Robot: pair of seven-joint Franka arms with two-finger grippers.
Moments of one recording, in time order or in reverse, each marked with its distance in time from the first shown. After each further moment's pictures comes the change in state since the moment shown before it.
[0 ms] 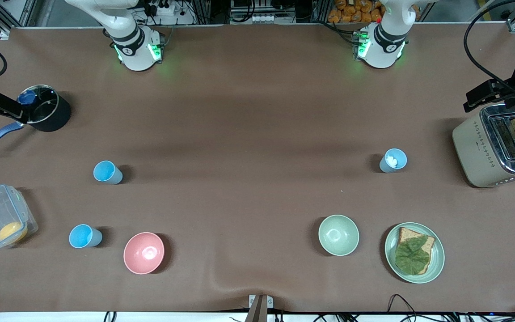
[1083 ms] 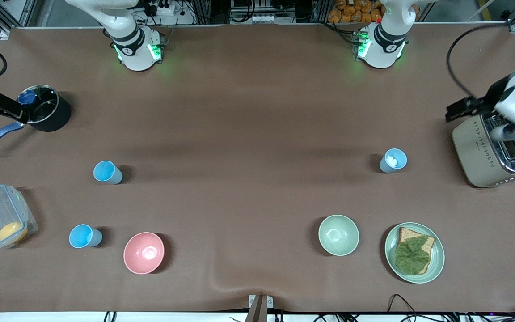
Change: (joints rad) left arm -0.004 0.034 -0.008 -0.196 0.002 0.148 0.001; right arm 0.000 0.000 0.000 0.000 0.000 0.000 0.000
